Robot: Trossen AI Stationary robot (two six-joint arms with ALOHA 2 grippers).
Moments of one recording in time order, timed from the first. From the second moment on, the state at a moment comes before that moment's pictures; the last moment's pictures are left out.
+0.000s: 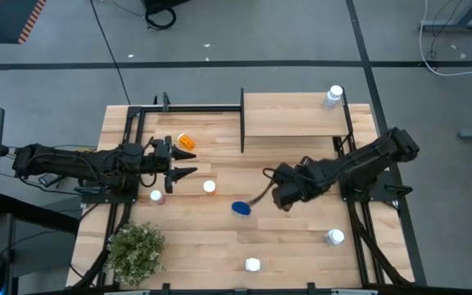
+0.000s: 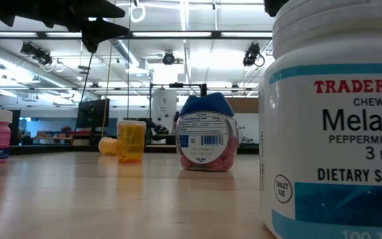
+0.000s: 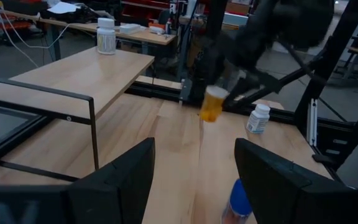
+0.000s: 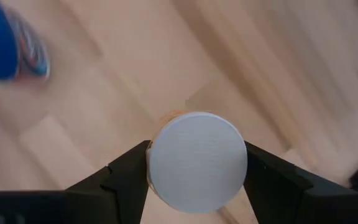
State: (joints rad) left arm -0.03 0.71 0.45 0.15 -0.16 -0.18; right arm 0.34 1.57 1.36 -1.29 0.40 0.97
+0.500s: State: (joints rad) left arm -0.03 0.71 0.45 0.12 -0.16 -0.20; right arm 0.00 1.54 1.60 -1.44 0.43 0.78
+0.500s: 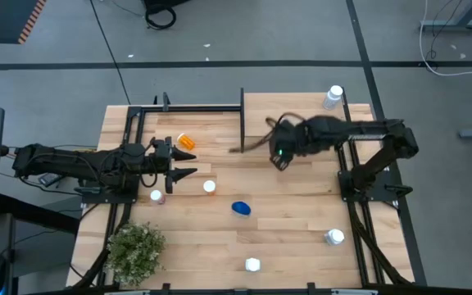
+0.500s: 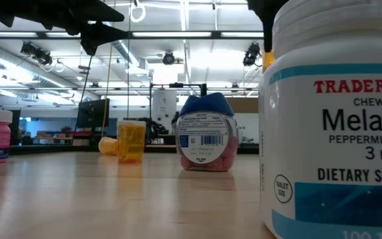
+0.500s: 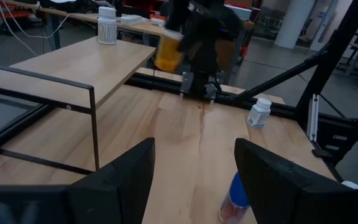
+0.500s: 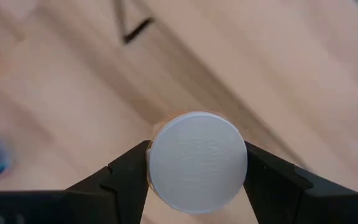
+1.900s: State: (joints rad) left arm -0.06 0.71 0.45 0.11 -0.16 -0.20; right arm -0.78 1.45 1.55 -1.23 0.30 0.34
